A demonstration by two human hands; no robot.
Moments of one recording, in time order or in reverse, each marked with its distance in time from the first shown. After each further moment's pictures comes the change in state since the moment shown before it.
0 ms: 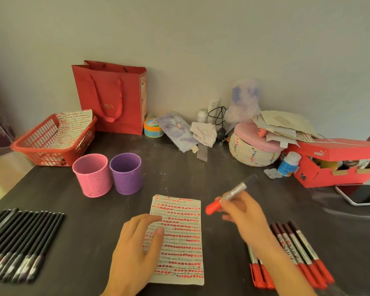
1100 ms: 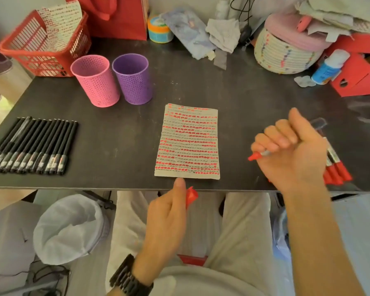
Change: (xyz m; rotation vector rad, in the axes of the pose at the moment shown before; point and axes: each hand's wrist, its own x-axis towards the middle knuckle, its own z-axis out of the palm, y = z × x) left_hand -0.115 0.025 0.008 -0.463 -0.151 -0.329; right_hand -0.066 0.001 -0.014 0.996 -0.092 0.199
